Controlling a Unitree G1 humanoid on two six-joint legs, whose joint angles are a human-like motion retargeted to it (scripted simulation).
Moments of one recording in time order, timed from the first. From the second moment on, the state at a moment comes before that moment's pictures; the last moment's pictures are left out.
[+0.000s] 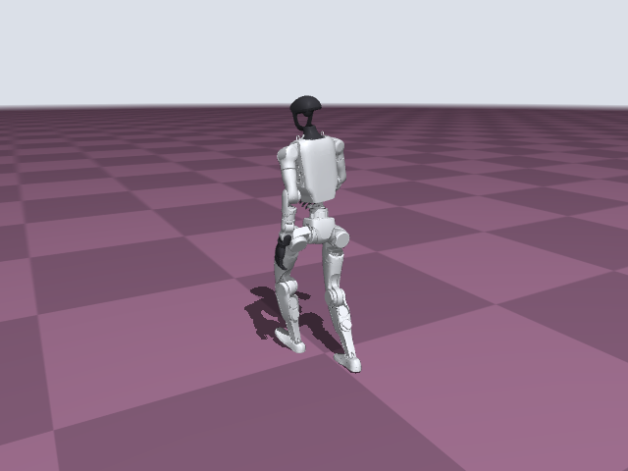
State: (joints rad) left arm 0.24 0.23 -0.27 1.07 0.03 -0.18 0.14; right arm -0.27 -0.34 0.29 0.82 -0.12 -0.16 -0.33; waist 0.12 -0.16 -0.02; left_leg -0.56 -0.04 0.31 0.53 -0.55 0.13; right_leg -0.13 -0.05 -0.09 0.60 -0.52 0.08
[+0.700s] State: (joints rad) left arm -0.45 0.30 -0.38 0.69 -0.03 -0.27 0.39; right arm 0.06 -0.33 0.43 0.97 -0.16 -0.12 -0.10; waist -0.08 -0.07 0.05; left_leg 0.10 -0.08 0.12 0.55 -0.66 0.07; right_leg -0.51 -0.02 -0.12 0.56 -0.36 0.10
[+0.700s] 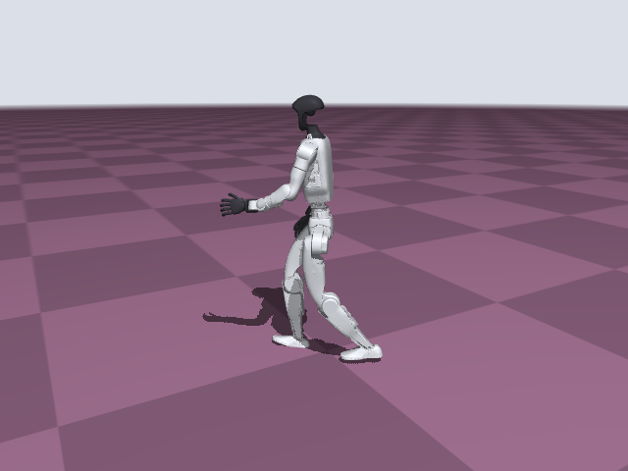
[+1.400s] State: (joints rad) left arm -0.11 0.31 -0.35 0.53 -0.11 -0.23 0.43; right arm -0.24 -0.32 0.50 0.80 -0.15 -0.14 -0.19; waist 0.04 -0.23 0.09; left_leg -0.23 -0.27 0.19 0.46 -0.55 0.19; right_leg -0.38 -0.32 -0.05 1.36 -0.41 0.10
